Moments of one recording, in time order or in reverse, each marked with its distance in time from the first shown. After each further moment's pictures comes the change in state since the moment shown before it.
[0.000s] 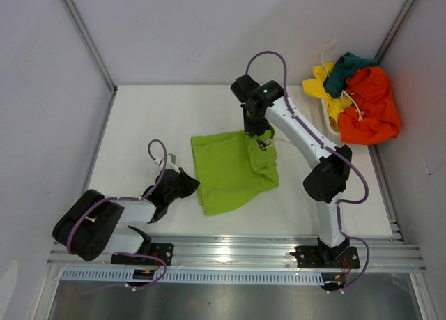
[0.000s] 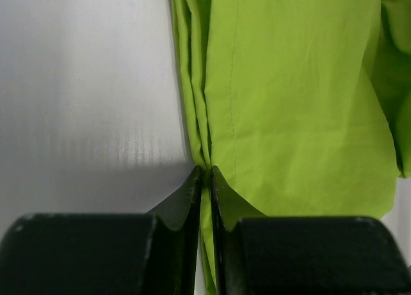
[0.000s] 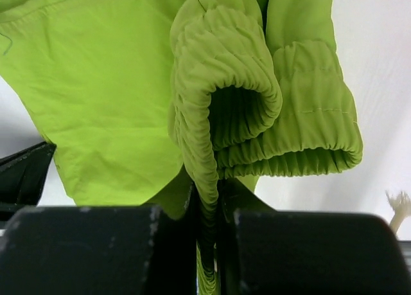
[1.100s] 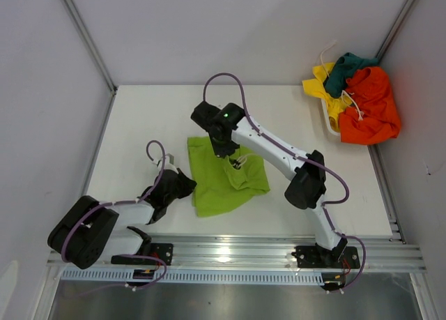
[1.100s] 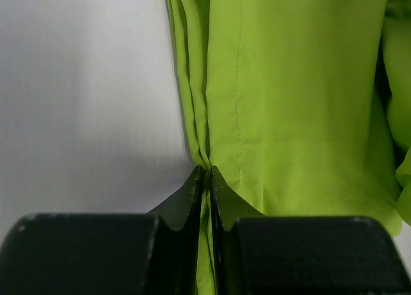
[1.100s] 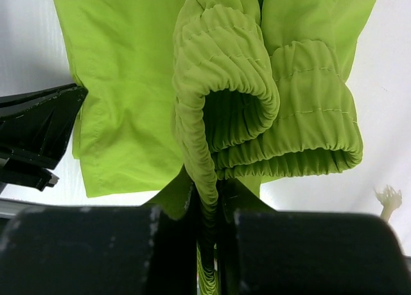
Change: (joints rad) left arm -0.002 -0.066 -0.002 -0.088 -0.054 0.027; right arm 0.271 0.140 0.084 0.006 0.041 0.026
